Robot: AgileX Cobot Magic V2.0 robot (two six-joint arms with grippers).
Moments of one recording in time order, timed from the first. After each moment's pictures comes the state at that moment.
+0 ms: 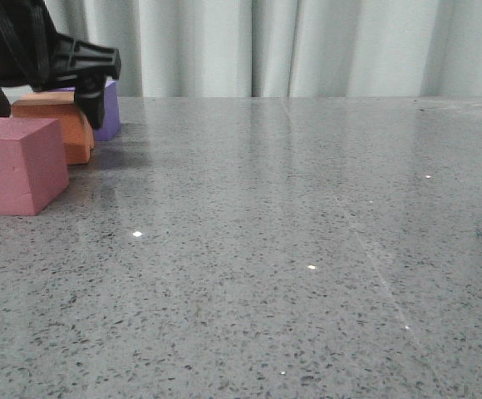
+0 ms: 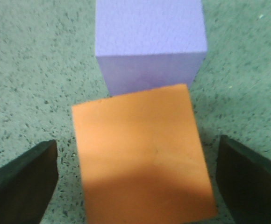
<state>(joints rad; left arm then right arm) -0.46 1.64 -1.19 0.64 0.61 -0.91 0.07 -0.01 0.03 -0.01 0.14 0.13</state>
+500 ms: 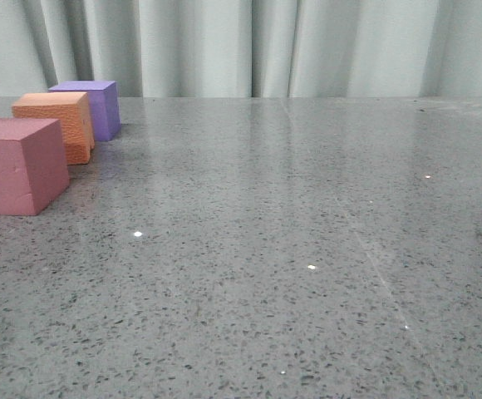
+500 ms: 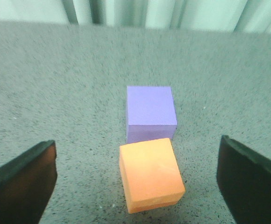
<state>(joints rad) -0.46 1.23 -1.15 0.64 0.64 -0.86 0.07 -0.01 0.03 -0.01 0.14 0.13</state>
